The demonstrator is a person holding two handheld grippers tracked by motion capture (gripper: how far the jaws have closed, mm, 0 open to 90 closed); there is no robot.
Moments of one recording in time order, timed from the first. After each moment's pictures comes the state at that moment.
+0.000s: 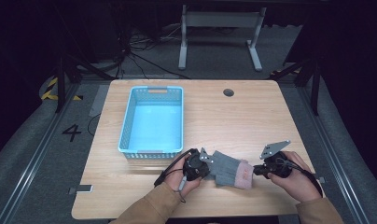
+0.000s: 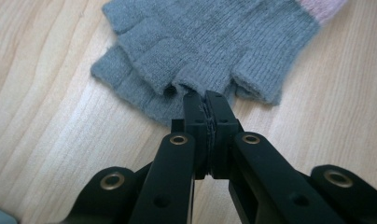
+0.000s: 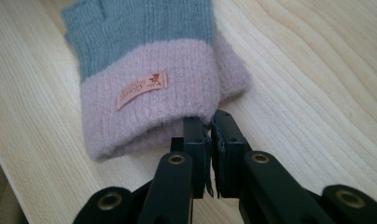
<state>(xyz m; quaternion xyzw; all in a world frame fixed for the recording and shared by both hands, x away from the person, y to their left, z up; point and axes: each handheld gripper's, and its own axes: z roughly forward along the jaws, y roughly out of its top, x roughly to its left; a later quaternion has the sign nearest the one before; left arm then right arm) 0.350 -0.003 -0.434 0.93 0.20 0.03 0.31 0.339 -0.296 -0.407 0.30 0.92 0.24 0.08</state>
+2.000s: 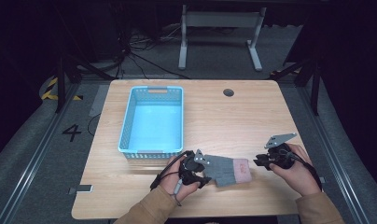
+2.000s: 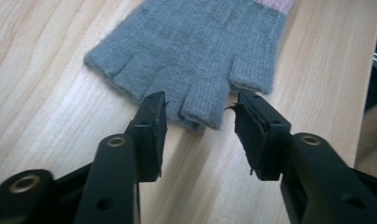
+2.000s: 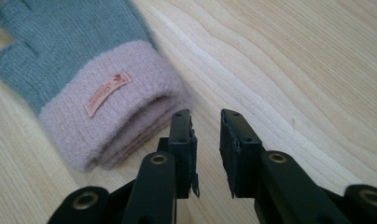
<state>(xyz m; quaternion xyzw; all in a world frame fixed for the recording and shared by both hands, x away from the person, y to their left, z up) 0.341 0.007 -0.431 0.91 0.23 0.01 0.33 0.362 -0.312 -0.408 0.34 0.90 0.27 0.11</state>
